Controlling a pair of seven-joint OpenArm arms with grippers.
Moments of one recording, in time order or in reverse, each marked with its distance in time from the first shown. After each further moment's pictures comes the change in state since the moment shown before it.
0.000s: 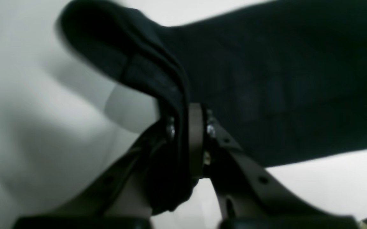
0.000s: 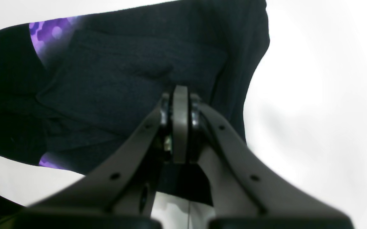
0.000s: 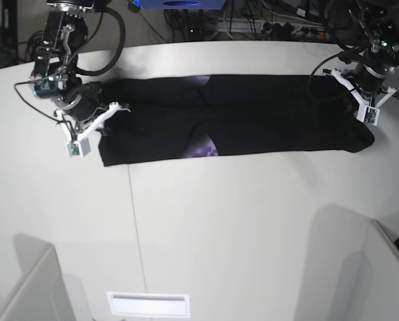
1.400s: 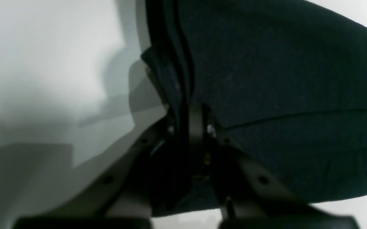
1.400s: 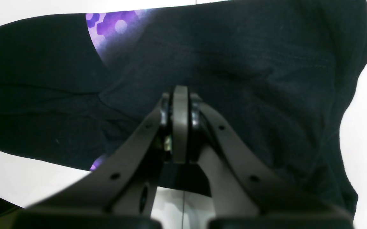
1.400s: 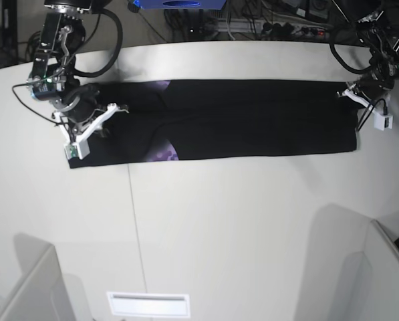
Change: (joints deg) left arm -13.1 -4.0 -6.5 -29.6 -16.1 0.0 7.7; right arm 0.5 1.1 -0.4 -0.1 0.0 0.0 -0.1
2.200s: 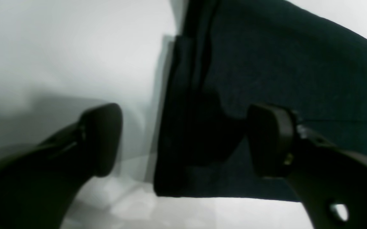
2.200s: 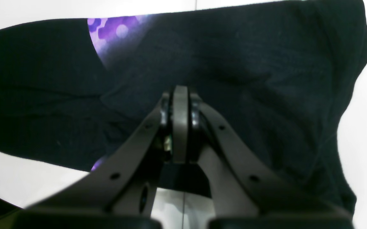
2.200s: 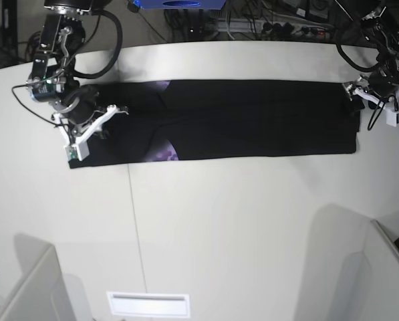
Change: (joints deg) left arm 0.0 0.5 -5.2 0.5 0.2 0.2 -0.2; right arm 0.2 0.0 0.0 0.0 0.0 0.0 0.0
